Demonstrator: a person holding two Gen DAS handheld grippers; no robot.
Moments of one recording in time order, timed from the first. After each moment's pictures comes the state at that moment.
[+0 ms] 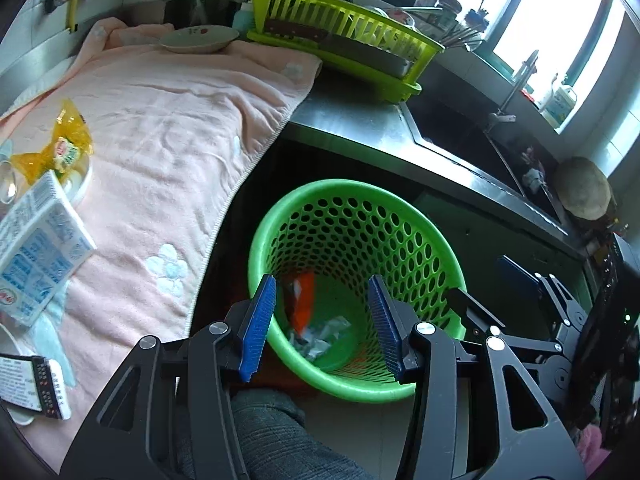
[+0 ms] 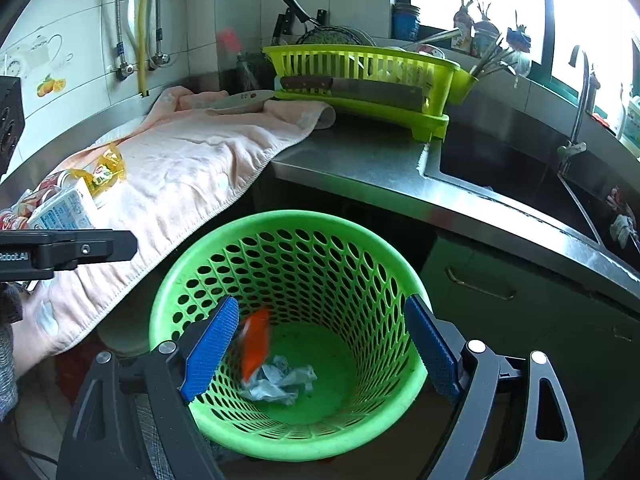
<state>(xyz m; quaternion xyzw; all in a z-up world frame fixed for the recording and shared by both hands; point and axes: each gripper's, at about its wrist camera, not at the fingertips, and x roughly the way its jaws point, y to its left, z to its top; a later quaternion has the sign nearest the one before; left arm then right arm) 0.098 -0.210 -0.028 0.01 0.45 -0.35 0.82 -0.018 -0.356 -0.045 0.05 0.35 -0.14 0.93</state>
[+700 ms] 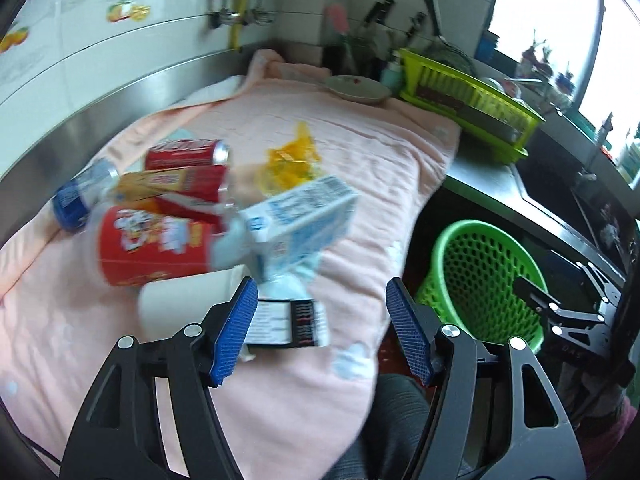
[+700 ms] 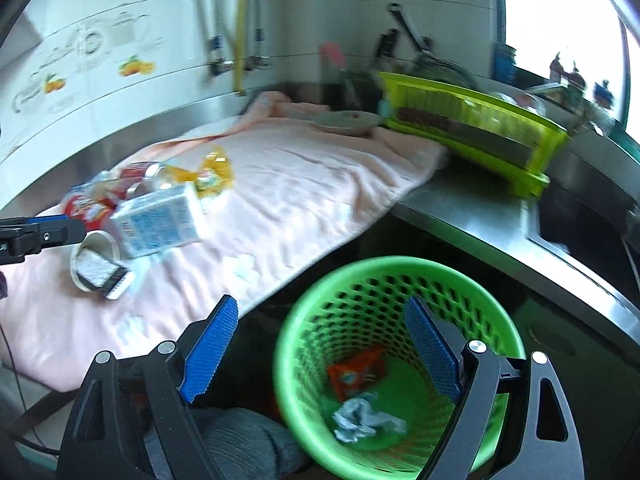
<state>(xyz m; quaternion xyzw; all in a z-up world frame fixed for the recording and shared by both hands) 0.081 -0.026 0.017 0.00 0.40 -0.15 0.90 0.026 -0.259 -0.014 0.01 0.34 0.02 0.94</state>
